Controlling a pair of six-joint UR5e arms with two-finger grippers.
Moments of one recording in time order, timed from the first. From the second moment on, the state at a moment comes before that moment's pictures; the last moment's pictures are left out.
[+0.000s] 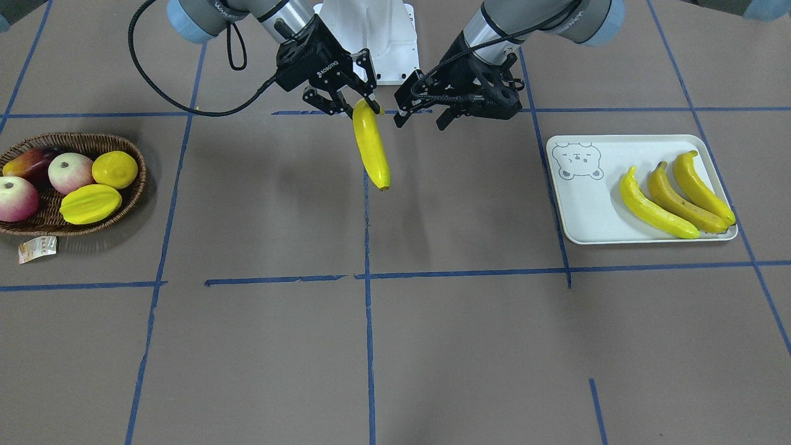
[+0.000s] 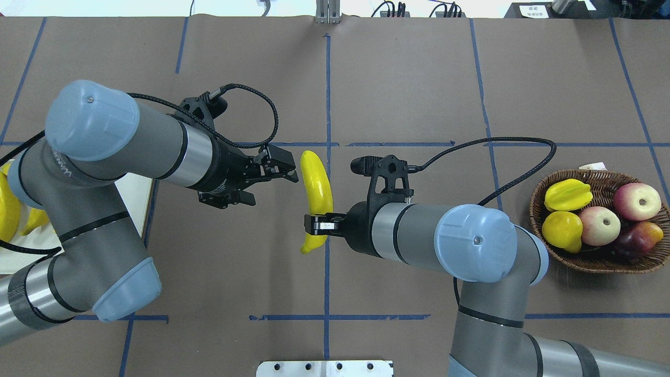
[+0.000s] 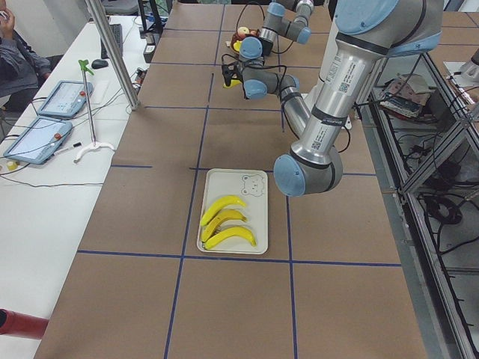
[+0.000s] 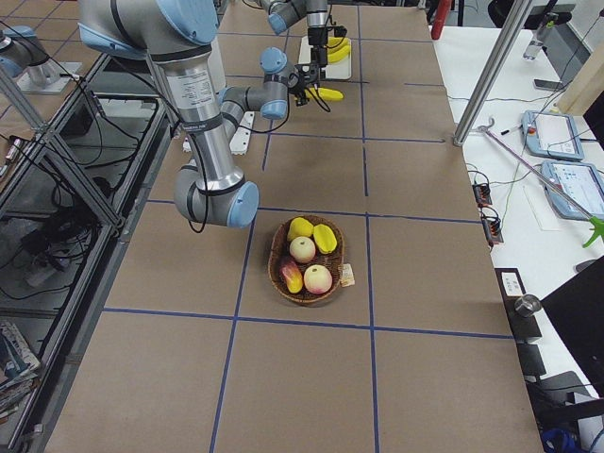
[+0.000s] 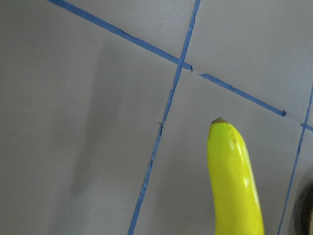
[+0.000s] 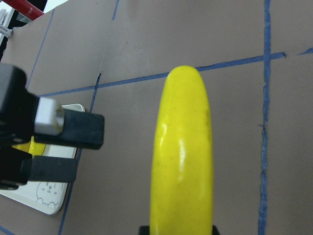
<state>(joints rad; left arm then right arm) -0.61 -2.06 -1.95 -1.96 -2.04 -1.68 0.33 -1.10 1.94 -1.00 1.58 1.35</state>
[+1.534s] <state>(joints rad) -0.60 -2.09 -1.81 -2.18 -2.03 -1.78 0.30 -1.05 1.93 -0.99 1.54 1.40</state>
